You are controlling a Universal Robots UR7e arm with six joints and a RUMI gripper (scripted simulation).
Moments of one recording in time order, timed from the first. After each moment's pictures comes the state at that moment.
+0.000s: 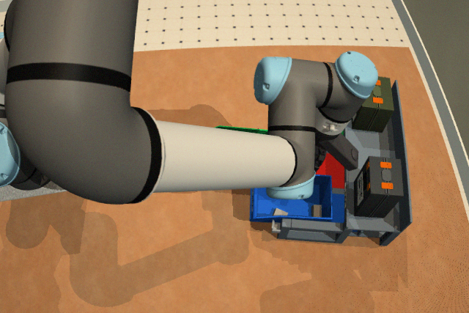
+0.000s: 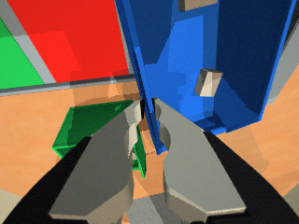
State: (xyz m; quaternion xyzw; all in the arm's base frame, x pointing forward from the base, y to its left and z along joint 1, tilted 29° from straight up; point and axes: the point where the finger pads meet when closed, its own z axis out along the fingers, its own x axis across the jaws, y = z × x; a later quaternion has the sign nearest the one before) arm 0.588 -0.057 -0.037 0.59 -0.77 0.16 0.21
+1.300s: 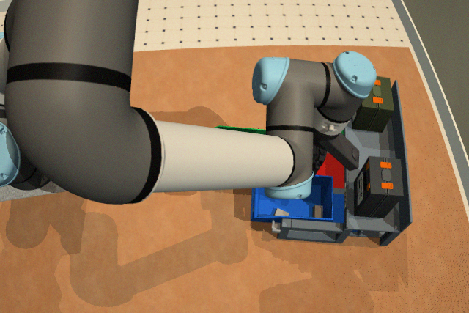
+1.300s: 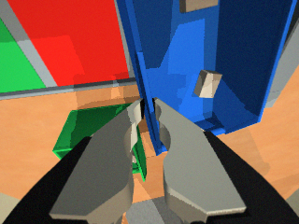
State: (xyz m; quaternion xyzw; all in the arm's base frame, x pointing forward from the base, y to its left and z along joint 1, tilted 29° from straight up) arm 0.591 -0.058 -0.037 0.59 -0.77 0.17 0.20
